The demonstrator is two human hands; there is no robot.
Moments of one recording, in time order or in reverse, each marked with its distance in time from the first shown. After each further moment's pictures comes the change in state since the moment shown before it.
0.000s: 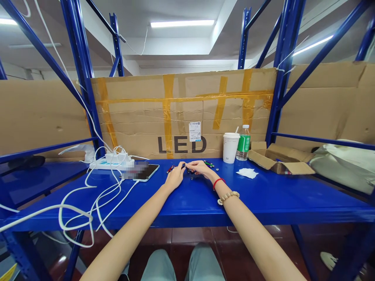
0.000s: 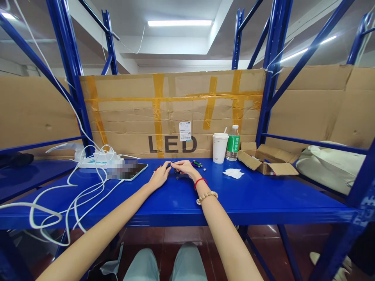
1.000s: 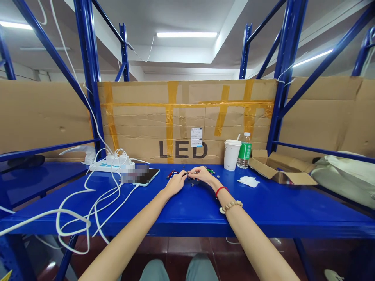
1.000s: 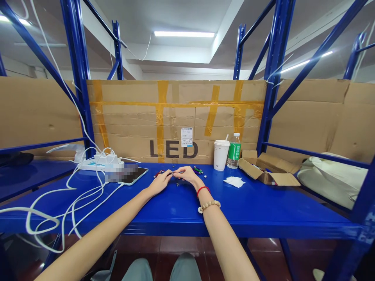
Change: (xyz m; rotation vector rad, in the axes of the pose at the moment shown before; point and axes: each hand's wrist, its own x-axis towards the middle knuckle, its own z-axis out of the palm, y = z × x) left_hand 0.004 -0.011 0.004 -0.133 -0.103 0.024; right_hand 0.013 0.016 -0.008 -0.082 -0.072 -0.172
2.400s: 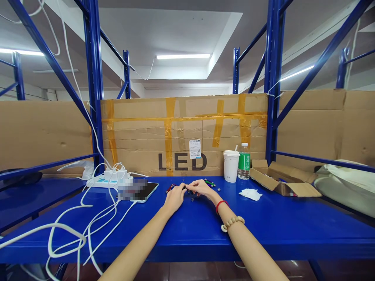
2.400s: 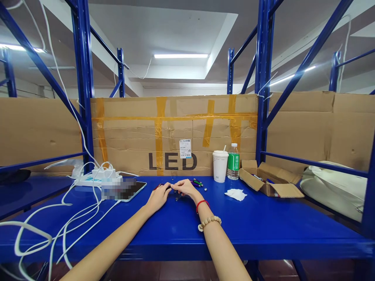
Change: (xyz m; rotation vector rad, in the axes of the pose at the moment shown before) left_hand -0.003 0.012 -0.002 0.265 0.070 -0.043; right_hand -0.004 -0.015 0.003 -0.047 0.014 0.142
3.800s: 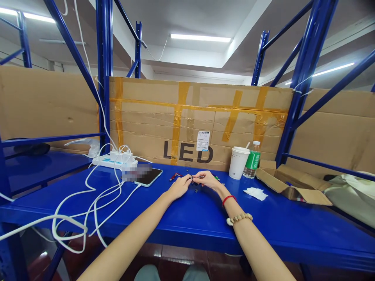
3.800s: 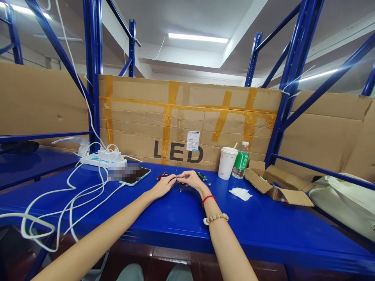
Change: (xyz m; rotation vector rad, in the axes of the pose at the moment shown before) left_hand 0.006 -0.016 0.012 -0.438 -0.058 0.085; right_hand 0.005 0.005 -0.005 -0.006 -0.064 -0.140
